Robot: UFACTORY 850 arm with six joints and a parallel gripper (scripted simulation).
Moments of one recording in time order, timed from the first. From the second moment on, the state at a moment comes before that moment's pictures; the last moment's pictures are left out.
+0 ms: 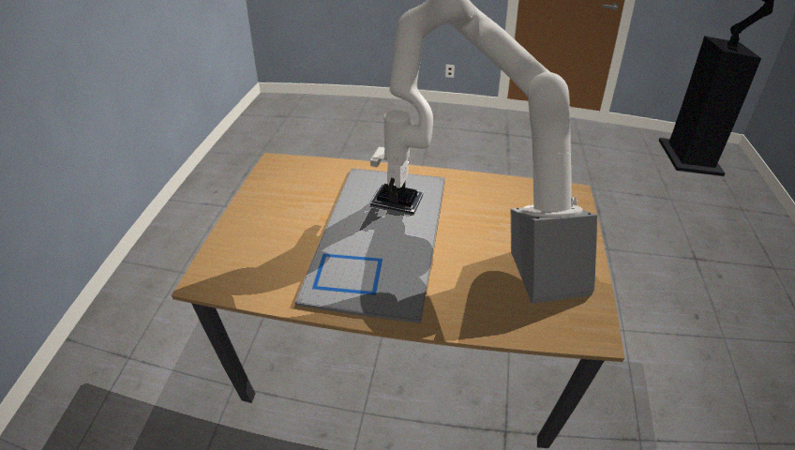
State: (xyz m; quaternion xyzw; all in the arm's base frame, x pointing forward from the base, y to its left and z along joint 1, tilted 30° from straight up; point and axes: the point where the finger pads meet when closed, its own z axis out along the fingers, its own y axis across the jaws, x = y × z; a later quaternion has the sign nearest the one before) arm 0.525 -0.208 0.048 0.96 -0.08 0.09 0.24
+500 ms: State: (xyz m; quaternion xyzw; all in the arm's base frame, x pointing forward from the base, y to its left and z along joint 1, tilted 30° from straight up) arm 0.525 -0.209 0.046 0.96 -0.08 0.09 0.24
